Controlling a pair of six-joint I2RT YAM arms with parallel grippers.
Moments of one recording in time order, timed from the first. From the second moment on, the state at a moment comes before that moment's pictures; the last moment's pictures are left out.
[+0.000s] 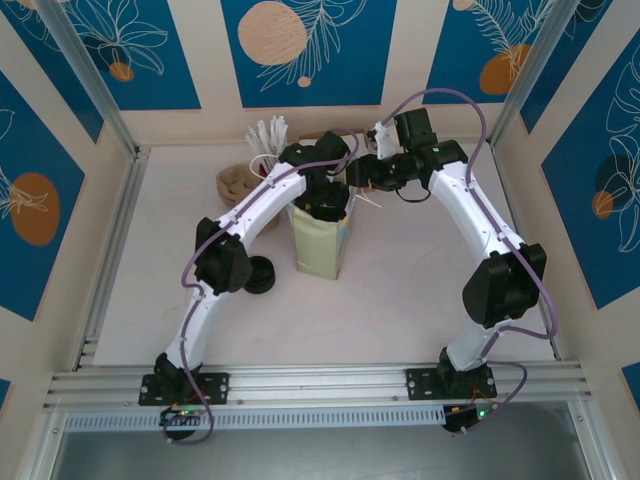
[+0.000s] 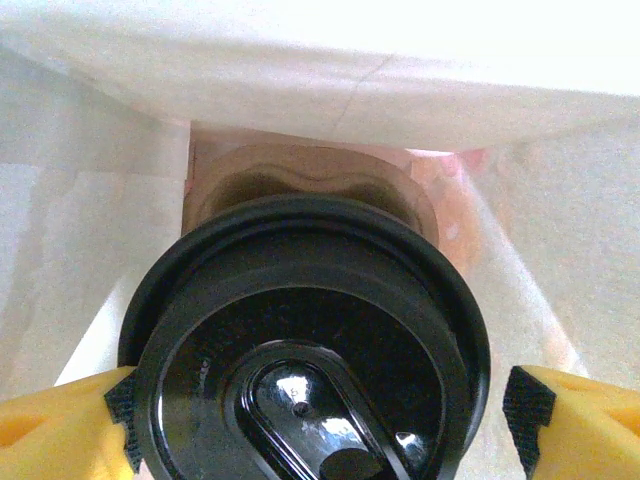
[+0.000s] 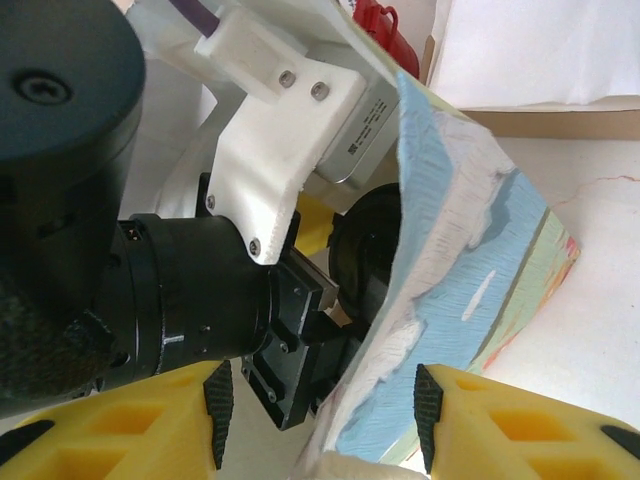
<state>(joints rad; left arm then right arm) -0.67 2.37 2.42 -1.24 0.01 -0.52 0.30 1.71 1.71 -0.90 -0.54 0.27</state>
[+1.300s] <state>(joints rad) -0.67 2.16 2.38 -1.27 0.20 -0.55 0.31 1.76 1.90 -1.16 -0.43 0.19</state>
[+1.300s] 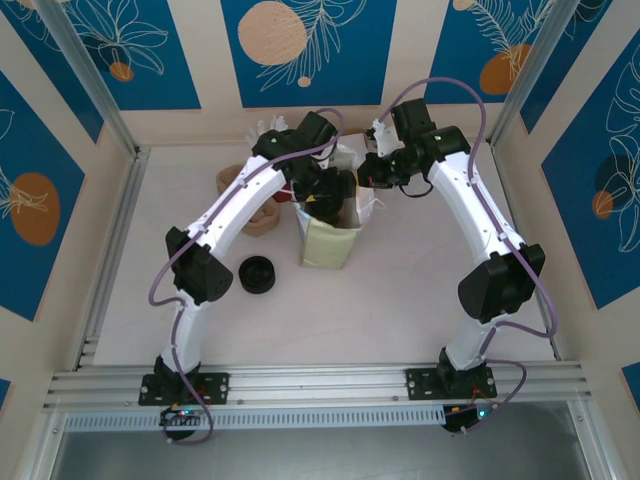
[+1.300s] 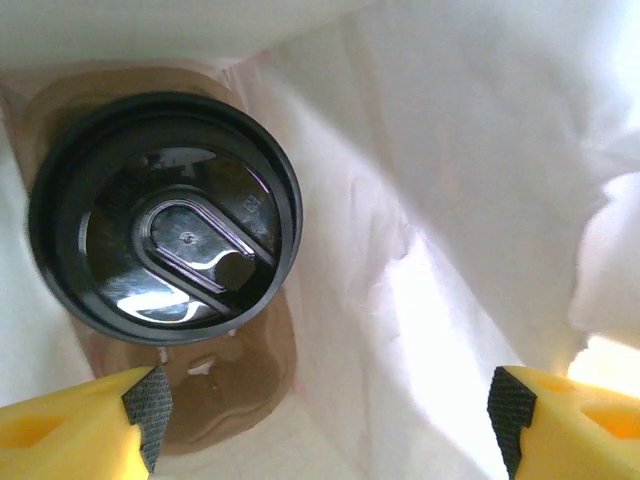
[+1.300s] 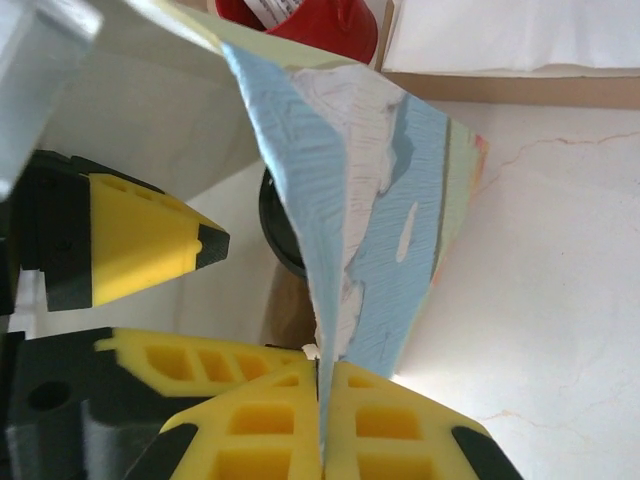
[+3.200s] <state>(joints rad) -0.42 1.79 2.19 -0.99 0.37 -0.55 0.28 1.49 1.52 -1.06 -0.69 0.25</state>
